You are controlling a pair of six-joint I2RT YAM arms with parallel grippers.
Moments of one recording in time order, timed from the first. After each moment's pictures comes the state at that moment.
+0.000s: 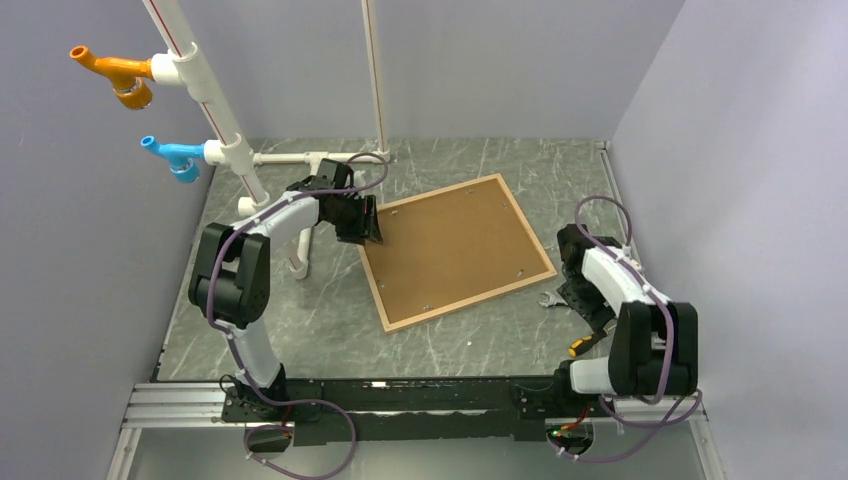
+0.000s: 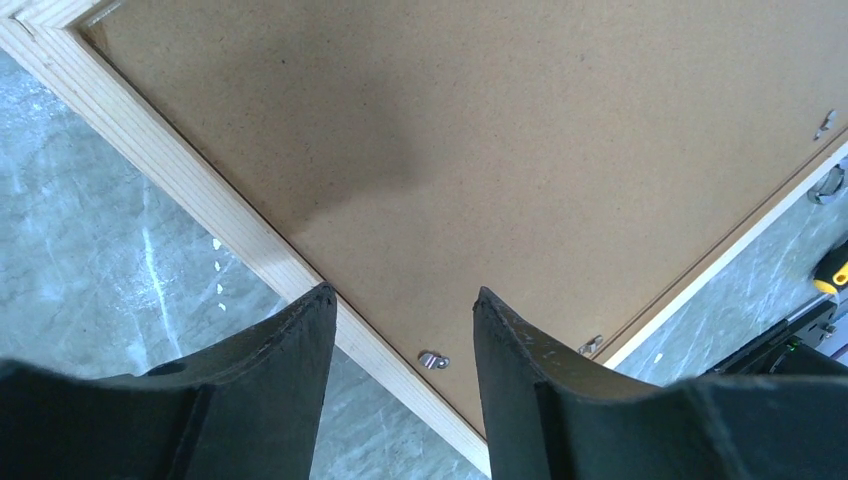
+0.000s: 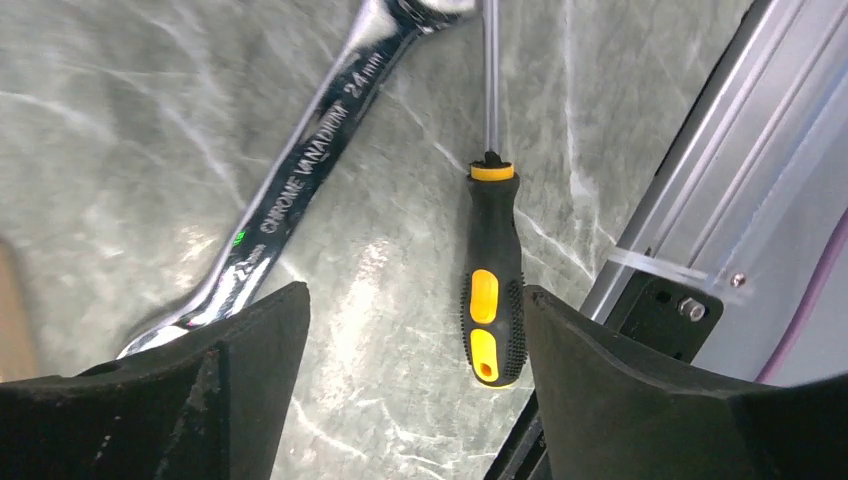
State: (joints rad) left arm -0.31 1.82 1.28 -0.51 0.38 -0.29; right arm -0.02 1.38 0.76 -1.02 0.57 1.09
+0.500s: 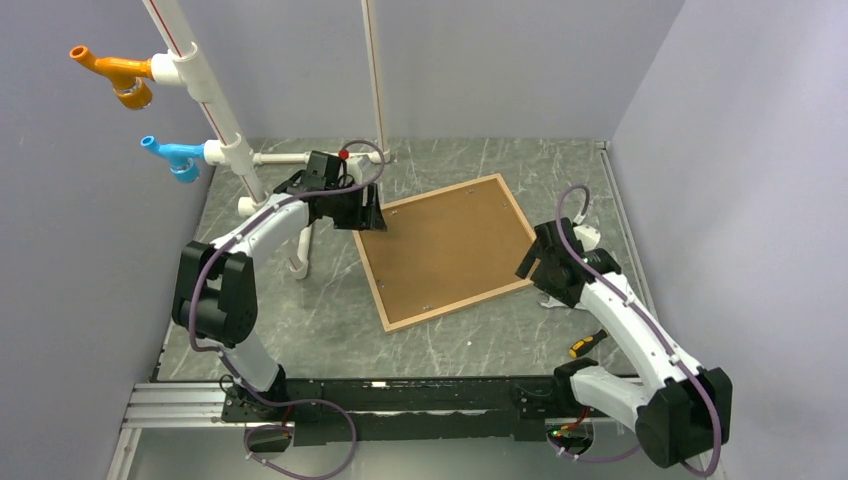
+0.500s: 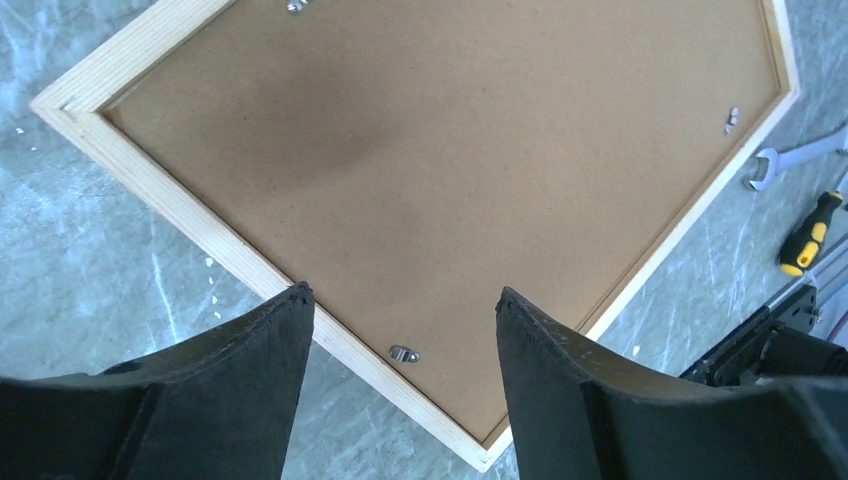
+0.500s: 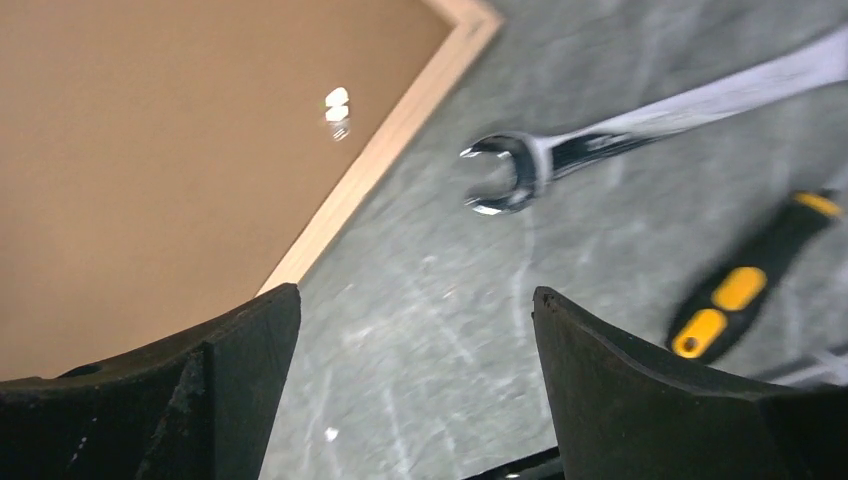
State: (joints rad) left arm -0.31 1.69 1.27 -0.46 0.41 -0.25; right arm 0.29 1.07 0.83 -0.90 0.38 0.84
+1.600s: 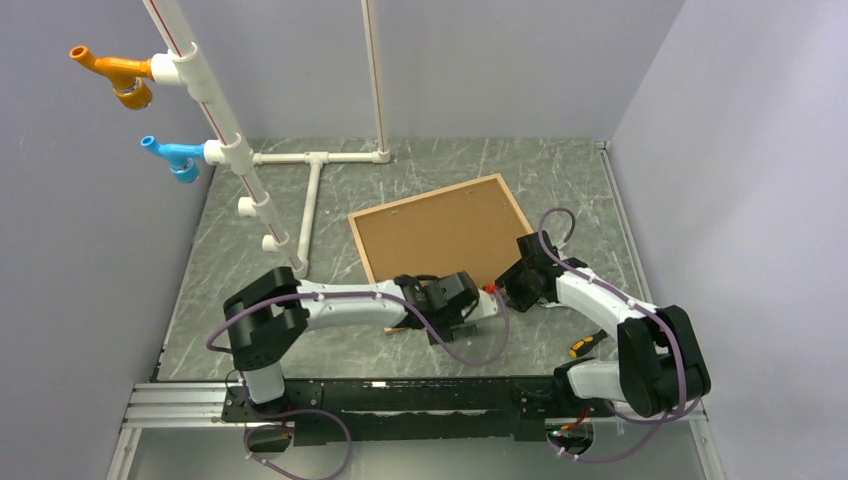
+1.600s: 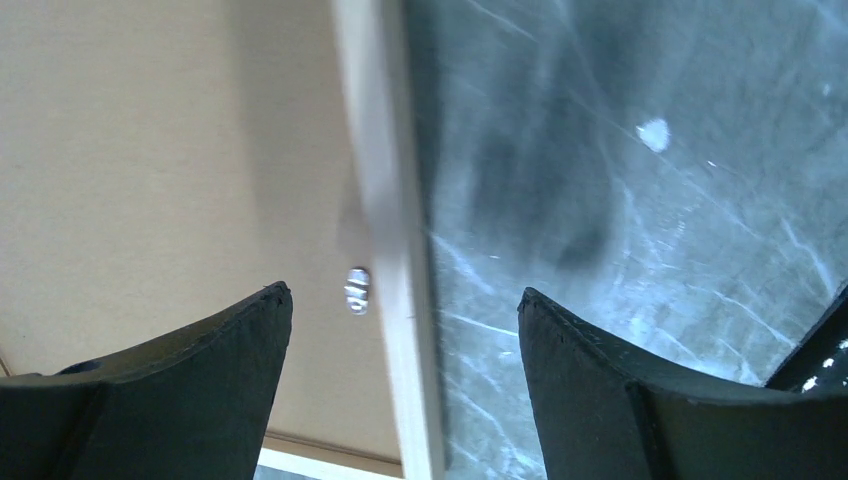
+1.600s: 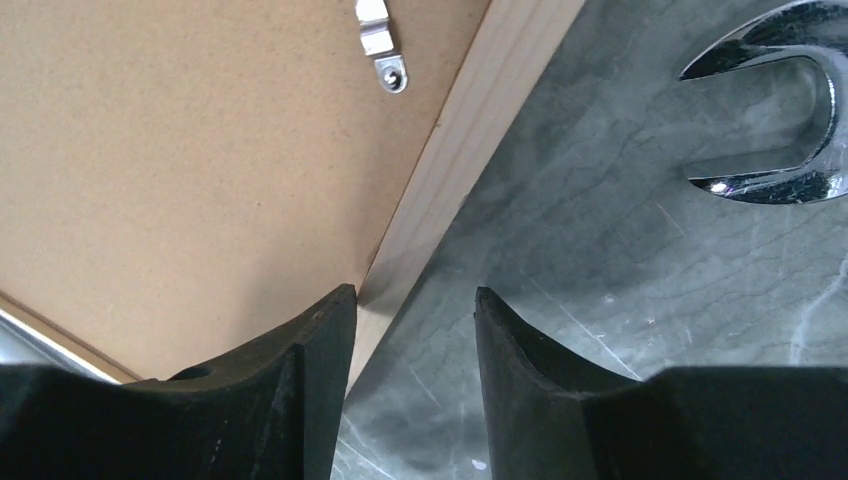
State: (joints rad) left arm -1.17 1.74 1.15 -0.40 -0.19 0.25; right arm 0.31 1.28 0.60 -0.44 0.03 1.18
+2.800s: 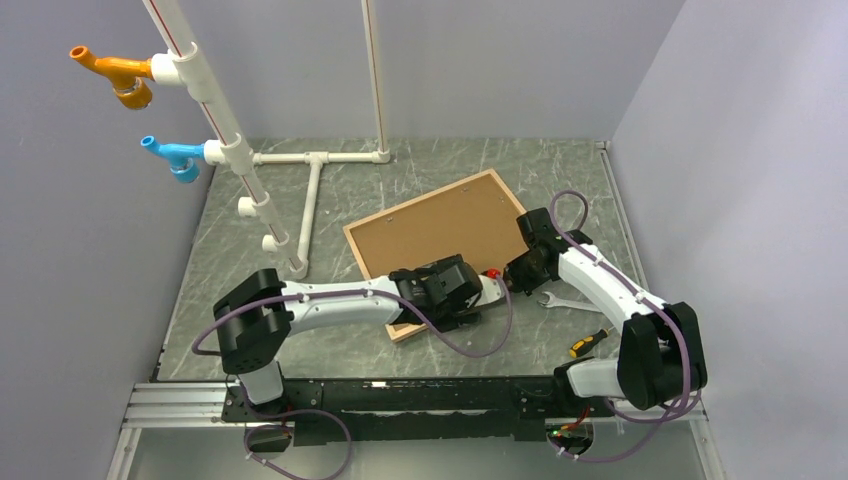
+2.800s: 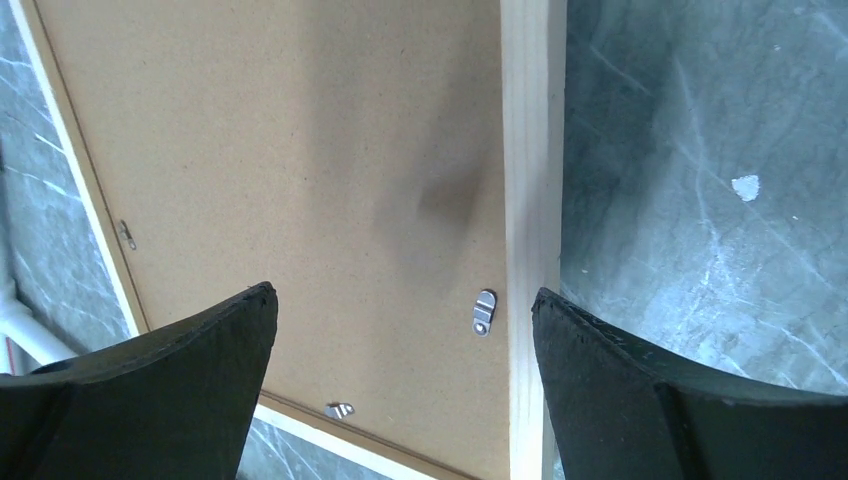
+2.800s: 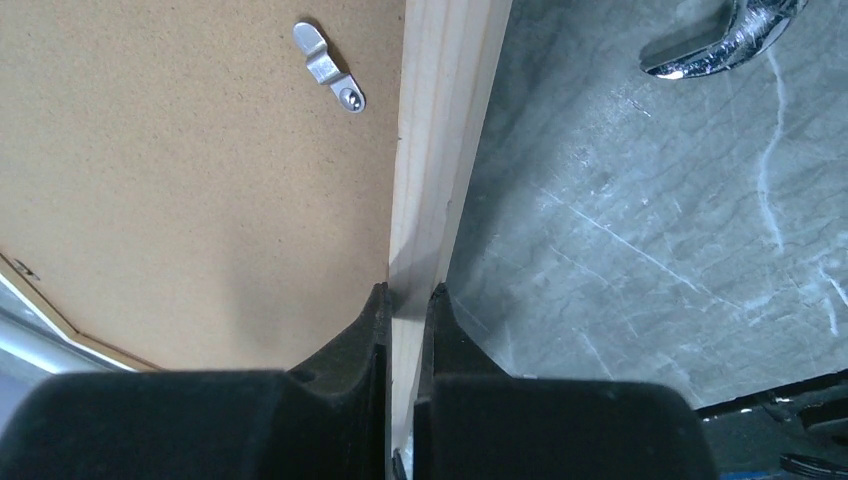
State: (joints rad) left arm -1.19 1.72 1.21 -0.43 -0.36 0.24; right arm 0.31 1.32 0.84 -0.78 0.04 1.34
